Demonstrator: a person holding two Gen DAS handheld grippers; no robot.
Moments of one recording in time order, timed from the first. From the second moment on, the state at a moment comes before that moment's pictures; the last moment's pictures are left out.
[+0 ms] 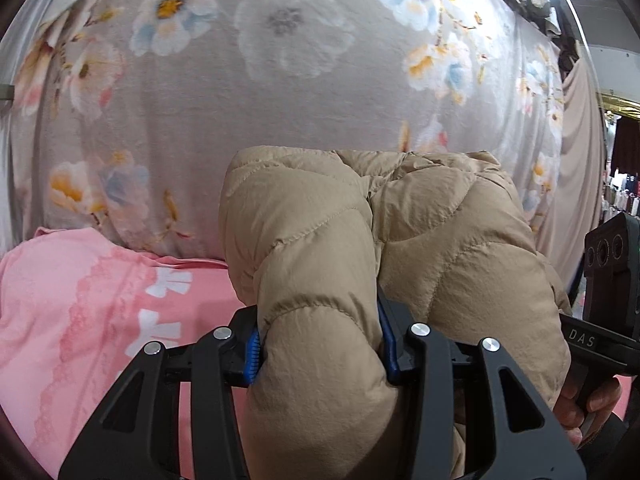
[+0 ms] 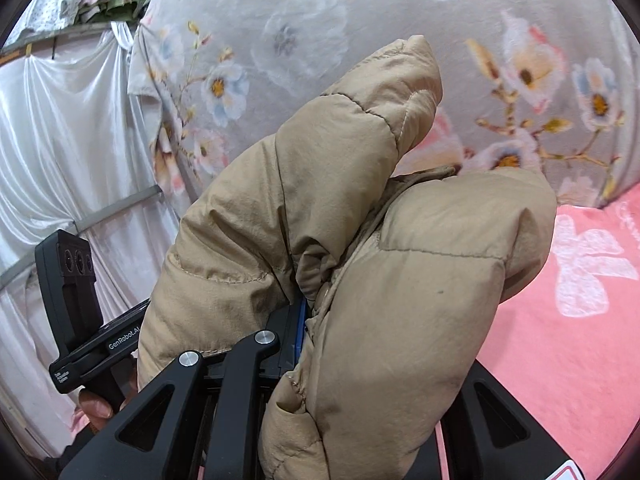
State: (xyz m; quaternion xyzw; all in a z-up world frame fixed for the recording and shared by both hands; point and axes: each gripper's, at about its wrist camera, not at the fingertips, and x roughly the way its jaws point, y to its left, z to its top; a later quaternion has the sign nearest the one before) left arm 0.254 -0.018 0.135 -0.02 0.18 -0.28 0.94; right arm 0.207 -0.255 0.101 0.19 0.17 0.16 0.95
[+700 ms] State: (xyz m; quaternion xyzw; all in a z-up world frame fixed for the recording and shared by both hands) left arm 0.340 0.048 -0.004 -0.04 0.27 -0.20 0.94; right arm 0.314 -0.203 -0.041 0.20 0.31 0.16 0.91
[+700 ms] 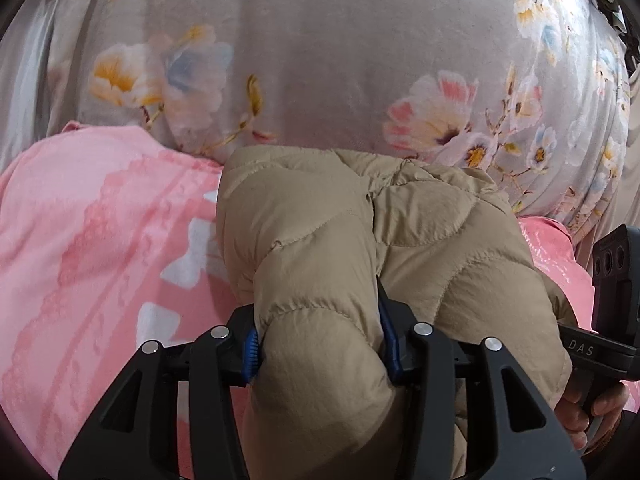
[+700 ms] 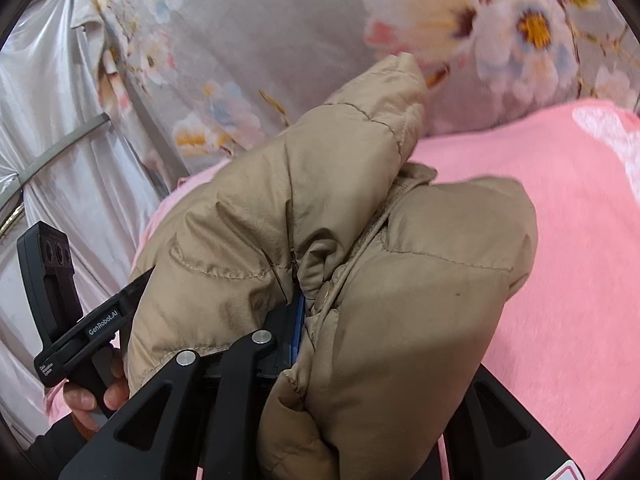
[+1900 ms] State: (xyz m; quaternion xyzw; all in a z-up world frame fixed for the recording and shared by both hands) left arm 0.314 -0.002 0.013 0.06 0.41 0.01 0.91; right arm 0.273 -0.148 -0.018 0.05 0.41 0.00 0.91
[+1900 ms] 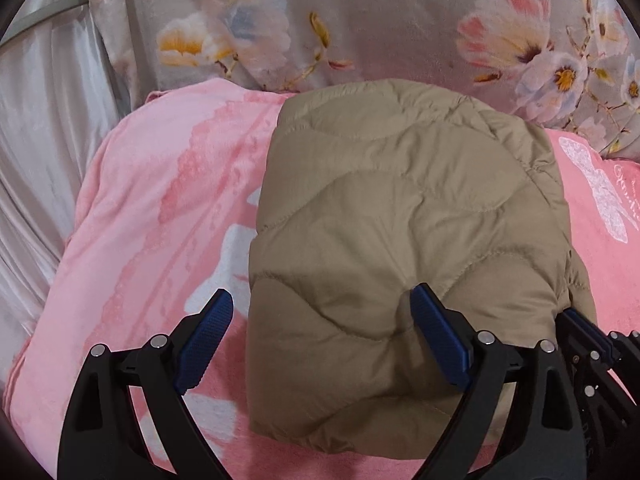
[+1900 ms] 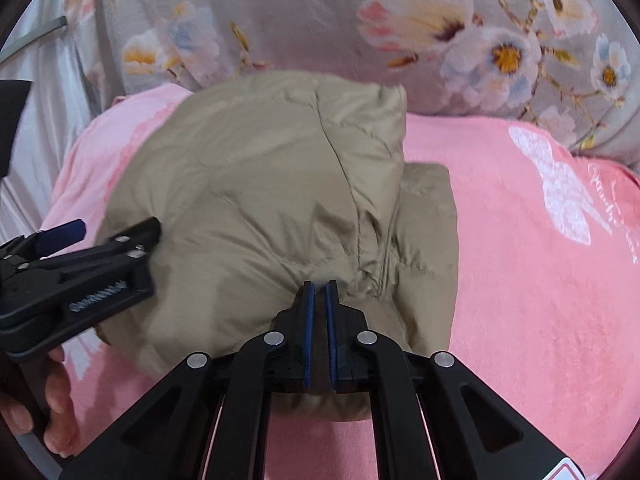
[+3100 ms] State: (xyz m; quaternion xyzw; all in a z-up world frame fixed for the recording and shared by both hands) left arm 0.314 -0.006 -0.031 0.05 0.35 0.02 0.93; right arm 0.281 -0.137 -0.066 0.05 0.39 -0.02 0.92
